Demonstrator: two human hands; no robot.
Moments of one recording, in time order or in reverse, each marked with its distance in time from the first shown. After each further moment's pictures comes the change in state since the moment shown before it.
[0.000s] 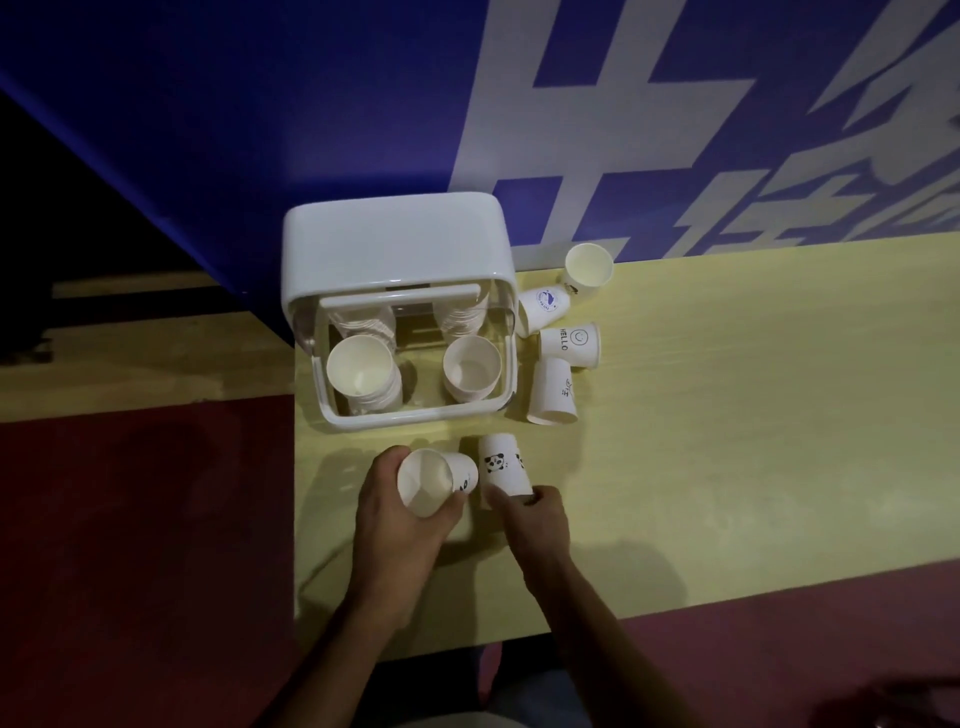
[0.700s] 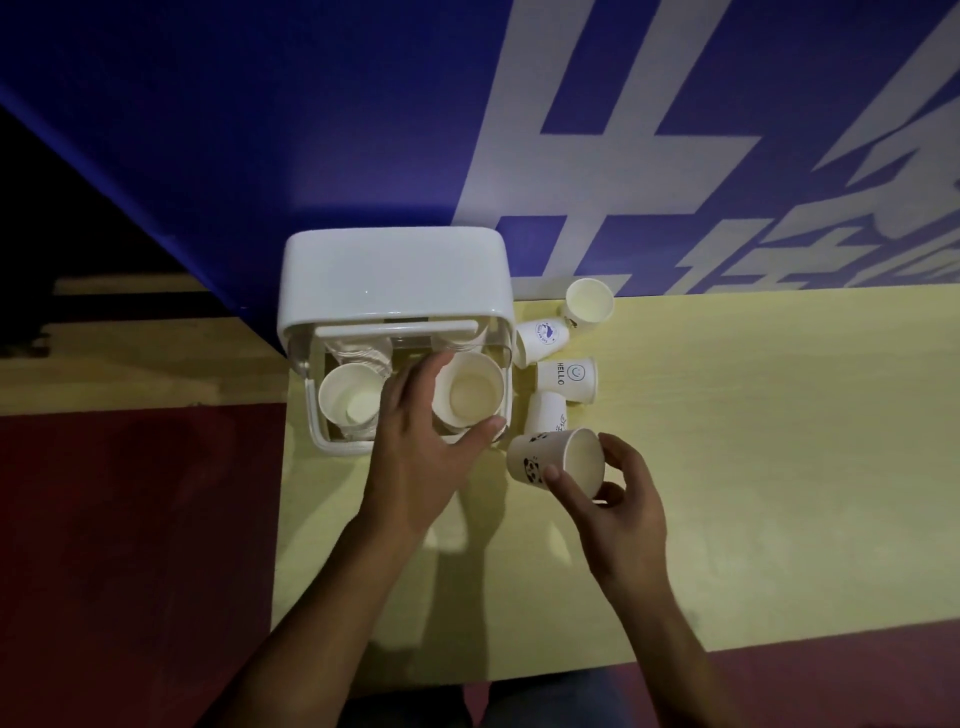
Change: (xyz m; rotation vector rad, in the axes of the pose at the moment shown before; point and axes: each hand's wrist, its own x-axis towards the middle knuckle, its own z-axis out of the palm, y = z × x) left_hand 0.061 0.098 0.007 0.071 0.090 0.465; right_hand -0.031 -0.086 -0.094 0.080 0.071 -0.546
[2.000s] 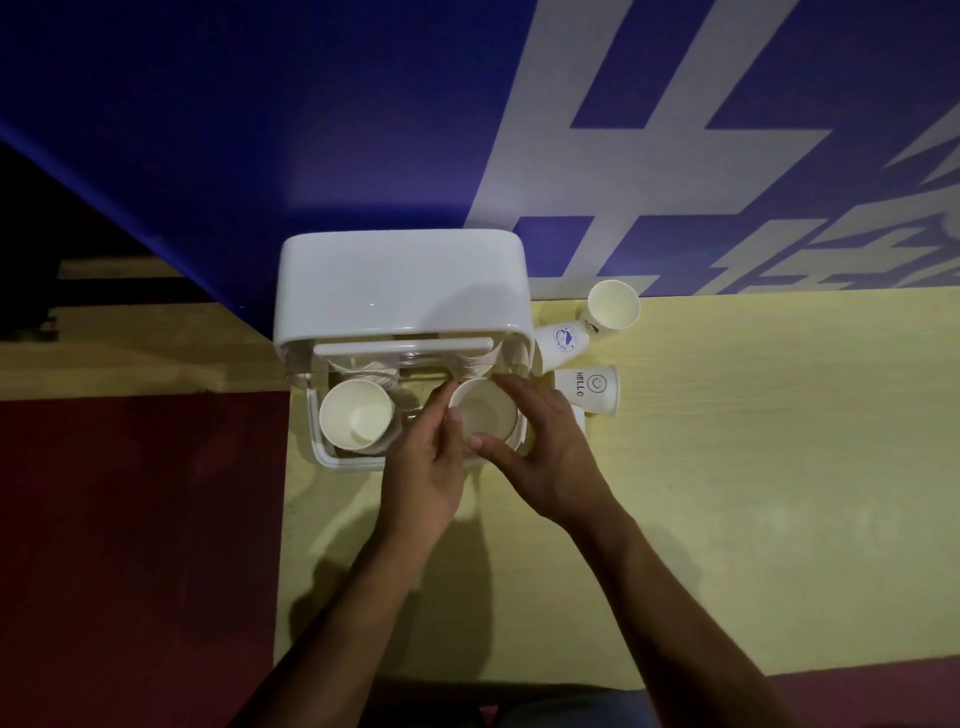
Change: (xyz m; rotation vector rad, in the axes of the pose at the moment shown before) left_hand 0.014 -0.043 0.030 -0.211 -0.127 -0.365; right_hand 0.090 -0.006 0.079 -0.372 -0.418 -0.570
